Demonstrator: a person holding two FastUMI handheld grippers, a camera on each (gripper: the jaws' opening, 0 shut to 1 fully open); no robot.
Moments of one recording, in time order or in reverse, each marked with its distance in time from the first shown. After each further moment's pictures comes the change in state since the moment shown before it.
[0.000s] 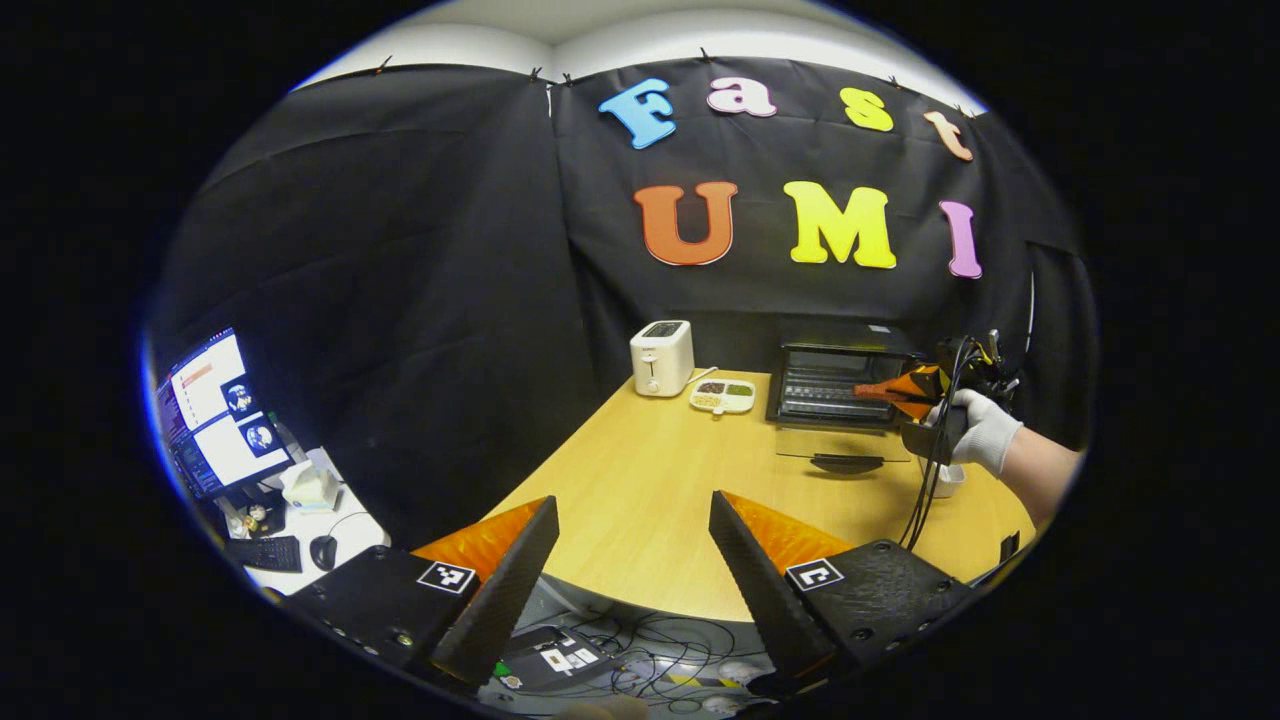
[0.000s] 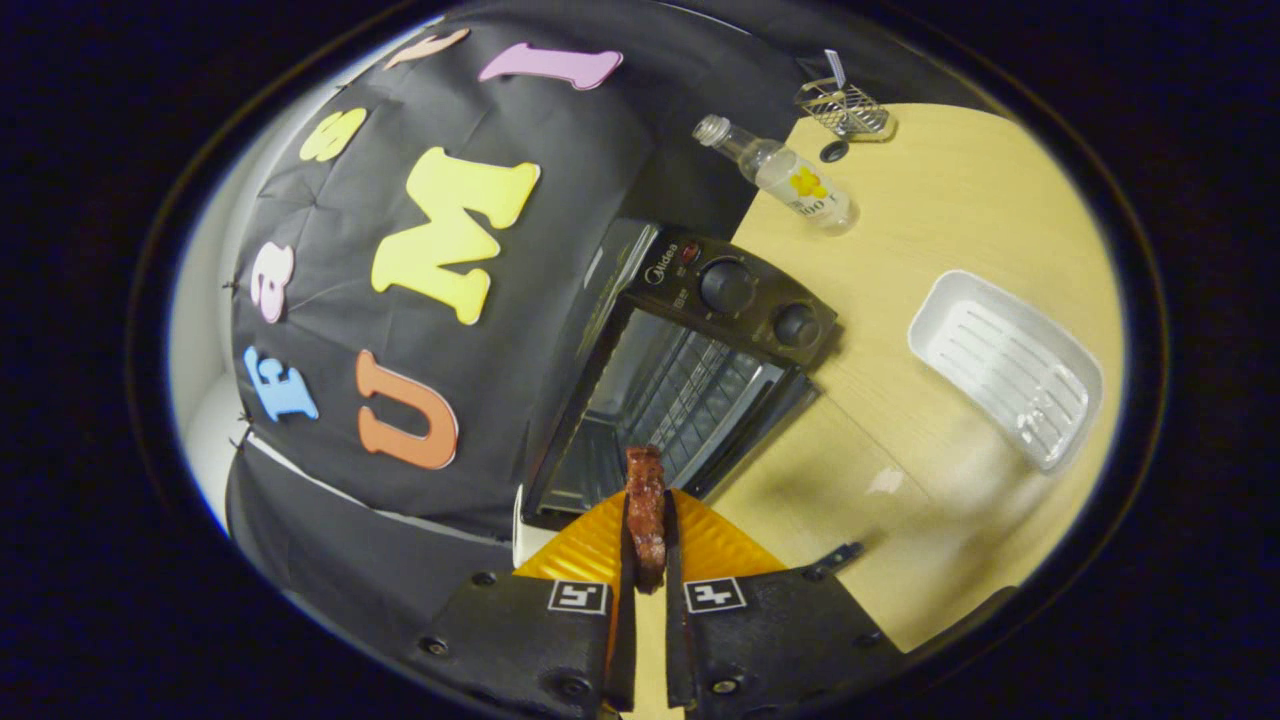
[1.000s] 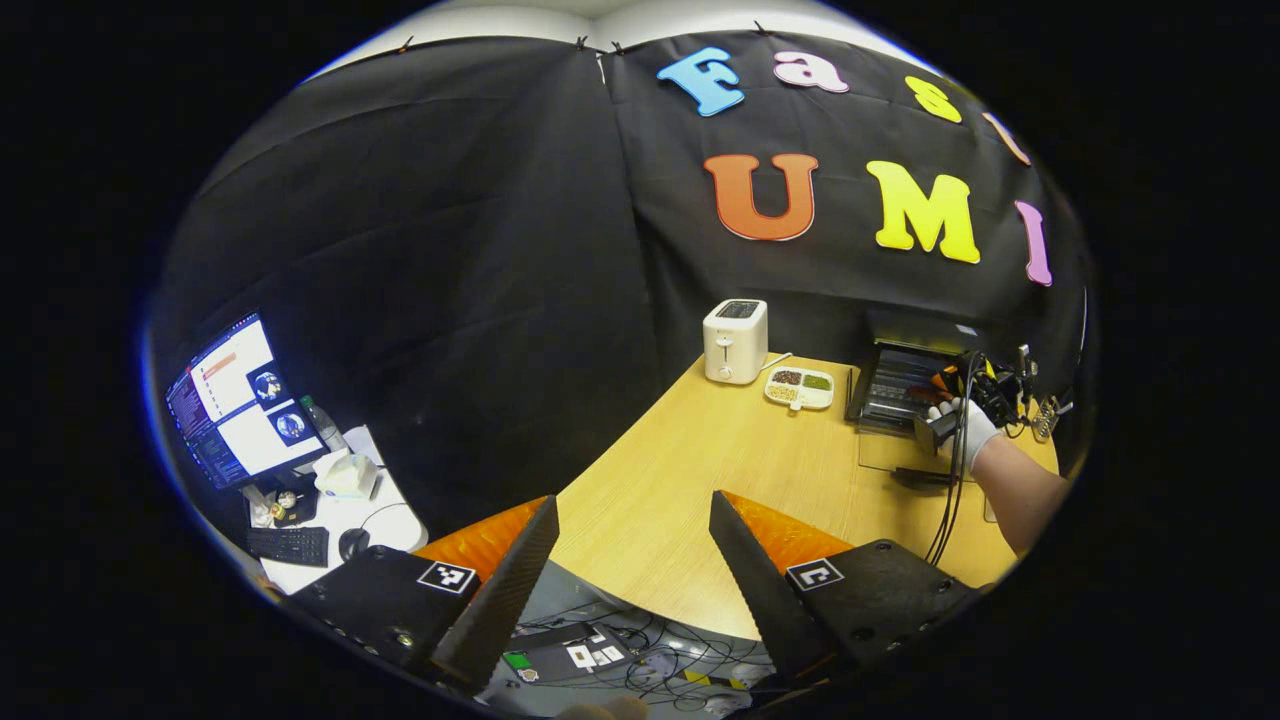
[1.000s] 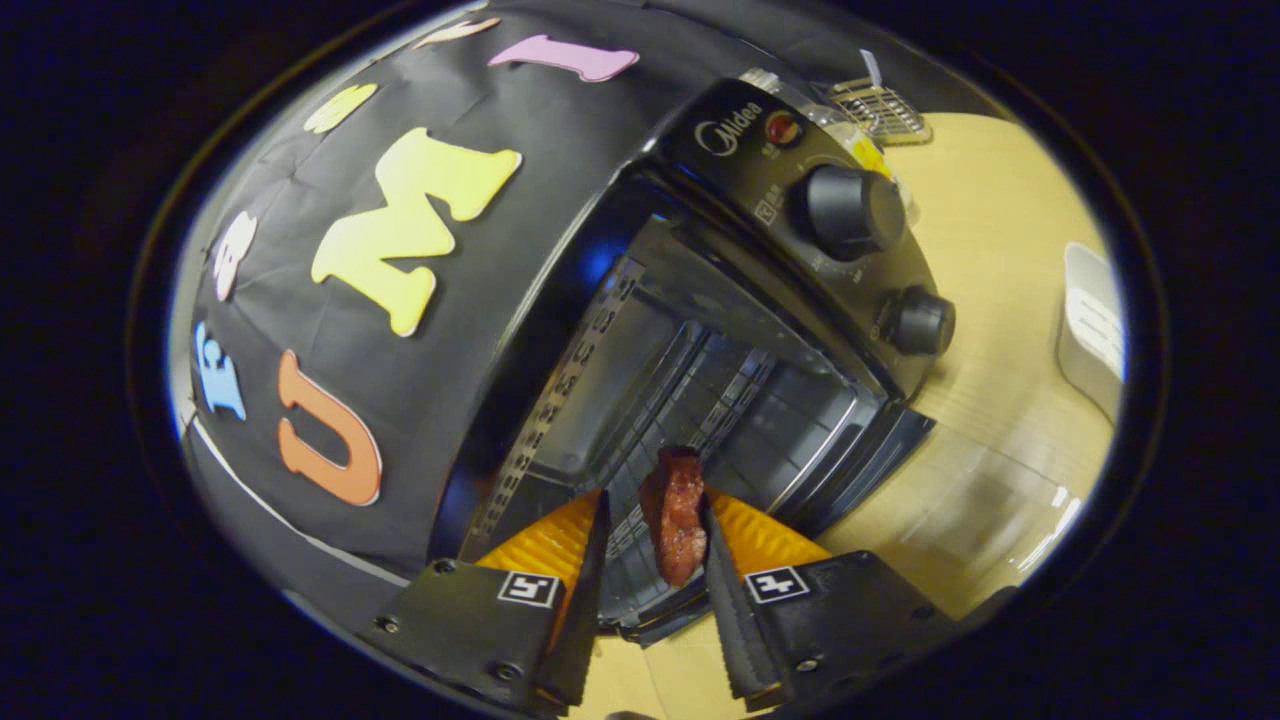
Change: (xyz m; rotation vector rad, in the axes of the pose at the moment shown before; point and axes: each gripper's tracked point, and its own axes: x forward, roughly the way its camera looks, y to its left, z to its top) left arm 0.048 0.046 -0.003 -0.062 0.112 0.151; right arm 0.131 -0.008 0.006 -0.128 -0.175 -0.119
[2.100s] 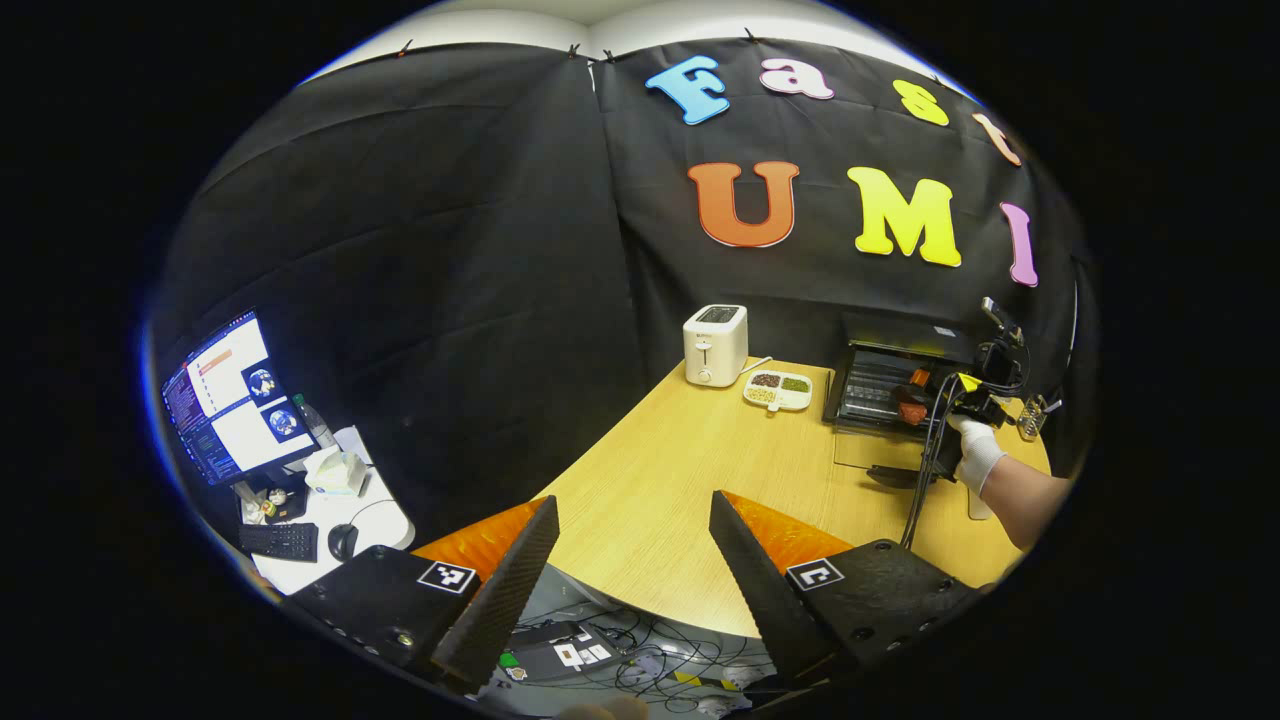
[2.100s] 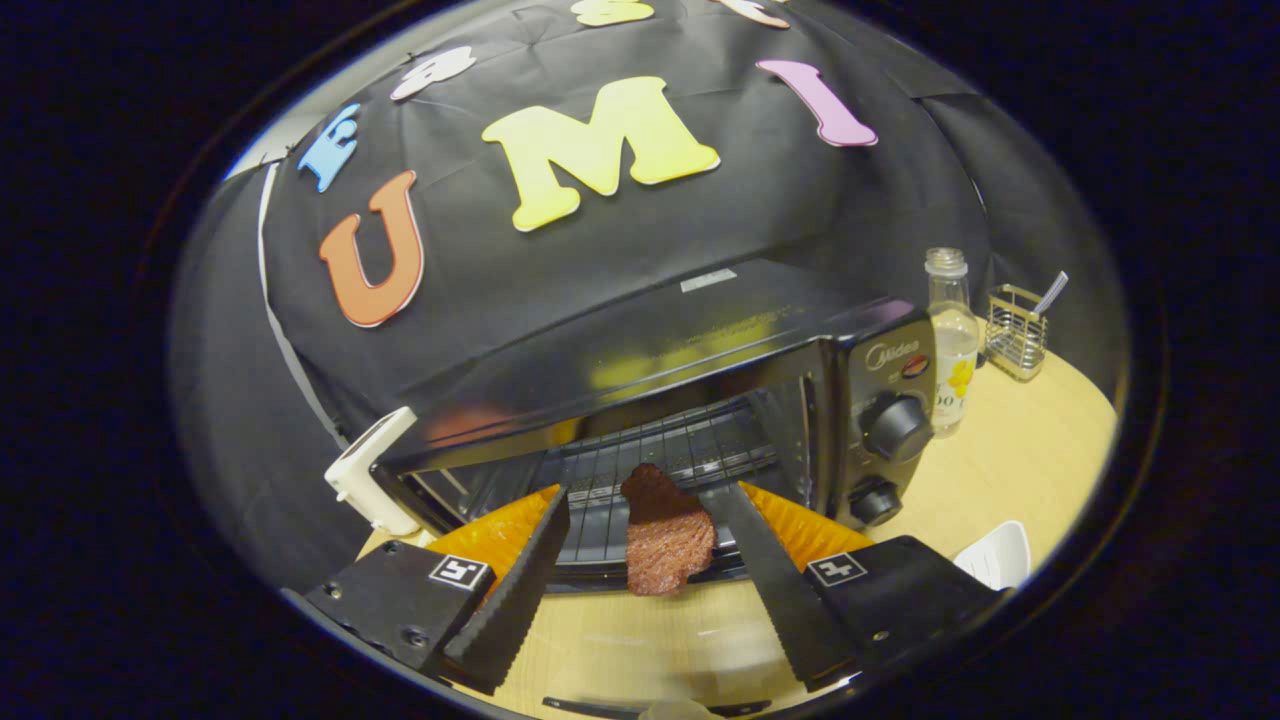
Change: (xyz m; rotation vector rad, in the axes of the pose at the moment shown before) left arm -0.021 -0.021 -0.006 -0.003 -0.039 -0.048; right arm -0.058 0.011 0.024 -0.669 -0.005 0.039
